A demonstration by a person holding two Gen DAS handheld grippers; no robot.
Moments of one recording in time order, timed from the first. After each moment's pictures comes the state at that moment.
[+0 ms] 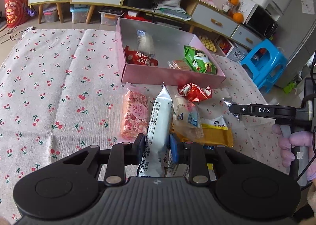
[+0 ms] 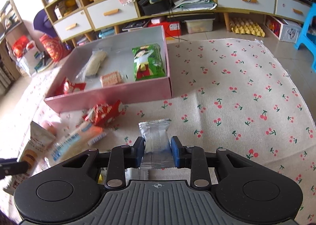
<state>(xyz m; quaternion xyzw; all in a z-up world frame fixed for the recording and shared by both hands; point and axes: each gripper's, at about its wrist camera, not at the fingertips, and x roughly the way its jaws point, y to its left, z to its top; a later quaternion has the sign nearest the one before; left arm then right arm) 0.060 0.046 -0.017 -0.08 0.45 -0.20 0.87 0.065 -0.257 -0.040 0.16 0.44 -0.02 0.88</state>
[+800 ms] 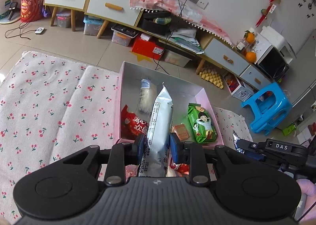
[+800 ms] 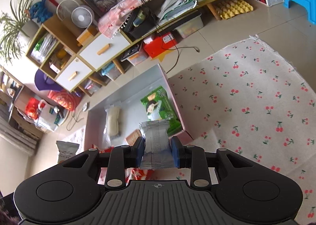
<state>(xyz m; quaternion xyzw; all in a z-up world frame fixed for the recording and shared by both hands) 0.142 0.030 0.018 -0.16 0.42 -0.16 0.88 0.114 -0.297 -0.003 0.35 0.40 -0.03 0.84</state>
